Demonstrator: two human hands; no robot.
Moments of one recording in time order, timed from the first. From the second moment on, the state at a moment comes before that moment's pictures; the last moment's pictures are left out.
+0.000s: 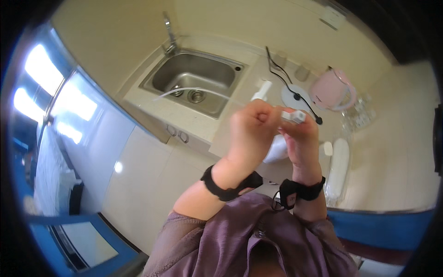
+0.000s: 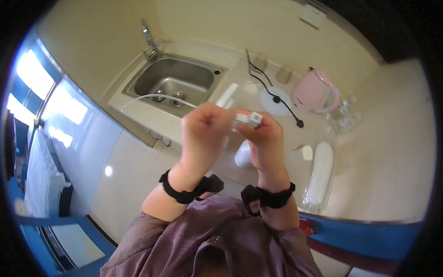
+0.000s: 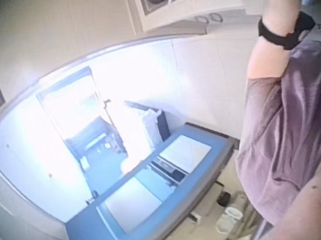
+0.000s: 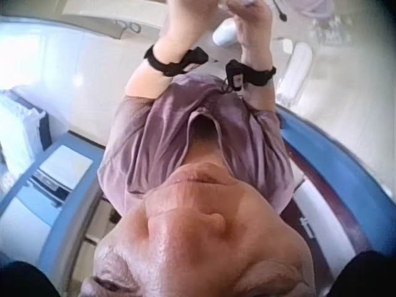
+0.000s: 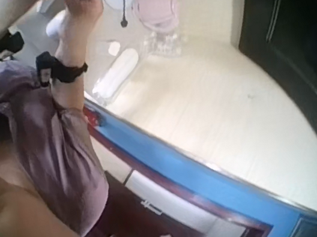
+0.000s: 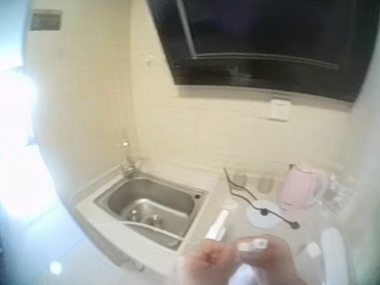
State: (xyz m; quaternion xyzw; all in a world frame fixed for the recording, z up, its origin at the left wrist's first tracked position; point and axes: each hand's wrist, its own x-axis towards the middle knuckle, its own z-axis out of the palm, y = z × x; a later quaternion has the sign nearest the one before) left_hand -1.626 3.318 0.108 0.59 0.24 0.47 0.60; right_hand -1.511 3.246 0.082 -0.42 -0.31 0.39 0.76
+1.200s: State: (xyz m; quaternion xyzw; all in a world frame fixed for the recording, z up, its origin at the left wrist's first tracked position) left_hand -1.607 3.353 0.097 0.56 0.28 0.37 0.69; right_hand -1.488 3.249 0.071 -0.46 -0.31 0.36 0.75
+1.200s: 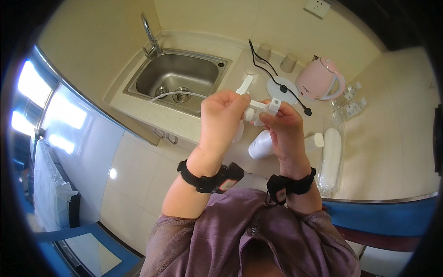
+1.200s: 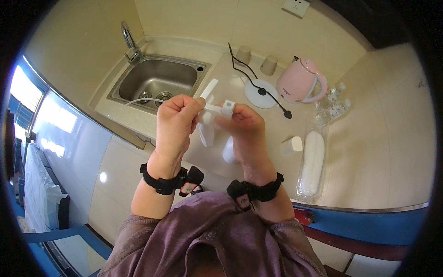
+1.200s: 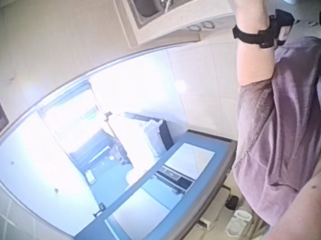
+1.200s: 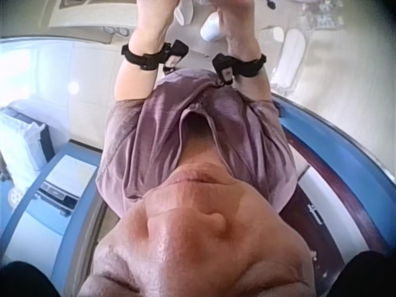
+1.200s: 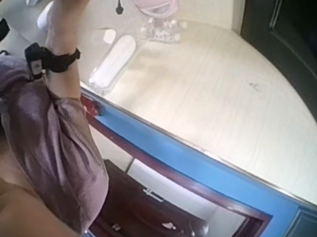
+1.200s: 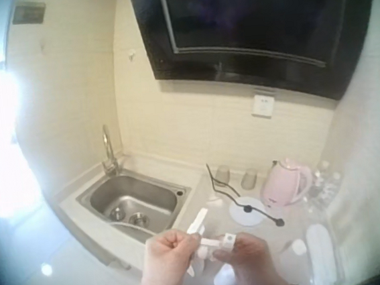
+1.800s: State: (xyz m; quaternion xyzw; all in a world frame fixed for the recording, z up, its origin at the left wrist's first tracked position) left_hand -1.624 3.329 0.092 0.75 0.16 0.32 0.55; right_hand -1.345 3.085 0.153 -0.60 -0.32 -0.04 0.73
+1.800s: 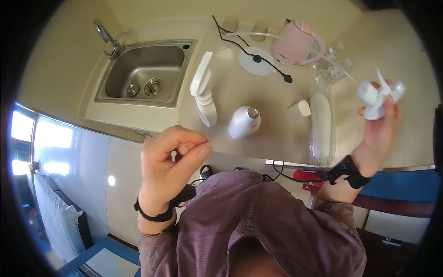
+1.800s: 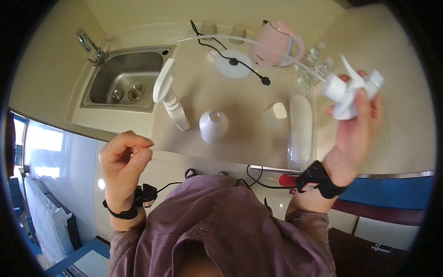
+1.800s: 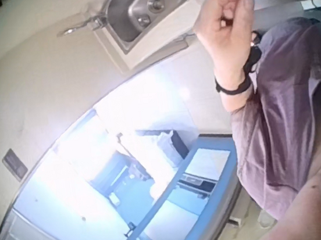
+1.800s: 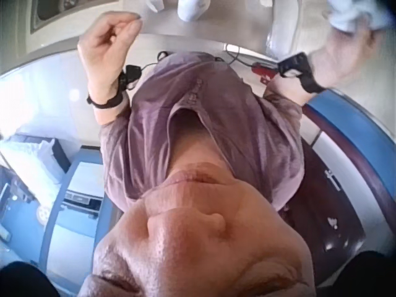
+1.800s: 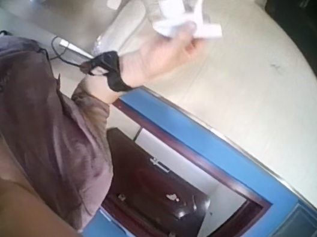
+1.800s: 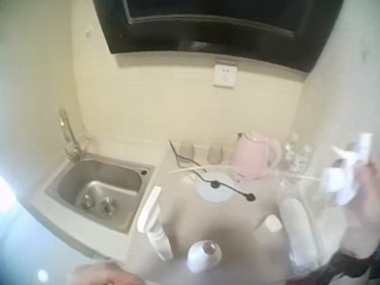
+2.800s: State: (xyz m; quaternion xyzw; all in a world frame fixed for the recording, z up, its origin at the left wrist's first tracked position) left_hand -1.619 3.336 0.046 0.76 0.18 0.27 0.57; right_hand -1.380 3.060 0.180 -0.78 -0.34 -0.06 0.52
